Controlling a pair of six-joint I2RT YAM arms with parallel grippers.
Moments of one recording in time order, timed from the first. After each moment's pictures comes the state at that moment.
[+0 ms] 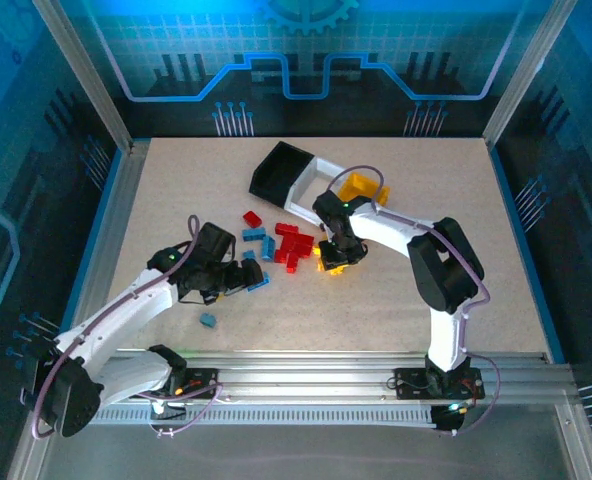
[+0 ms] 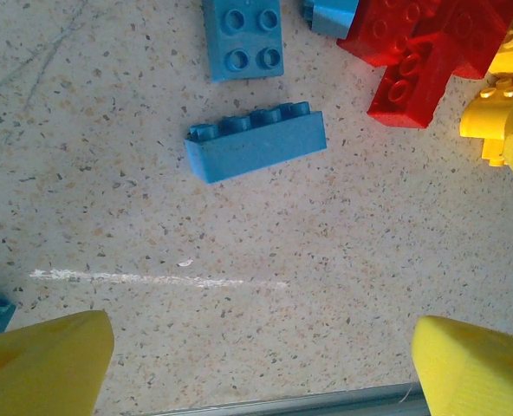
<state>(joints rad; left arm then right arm) -0.48 1.10 0.81 -0.85 0.15 -0.87 0.59 1.94 1.37 -0.91 -0.04 0.36</state>
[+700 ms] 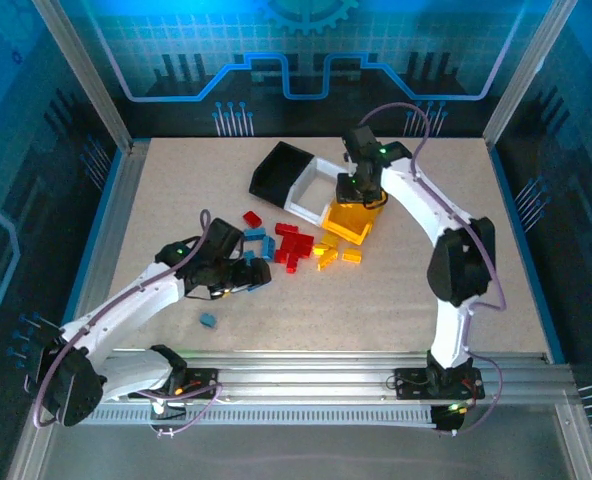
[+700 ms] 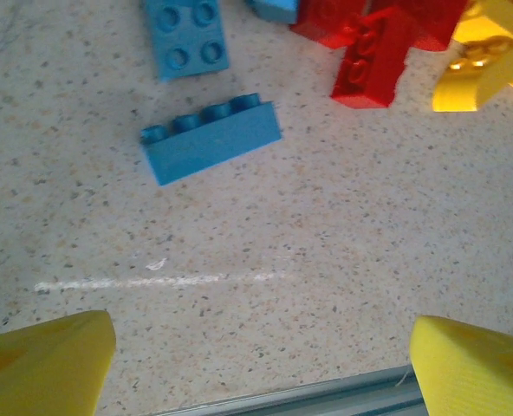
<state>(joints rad) -0.54 1.16 0.88 -0.84 0.16 -0.81 0.39 1.98 1.83 -1.04 -0.01 0.37</state>
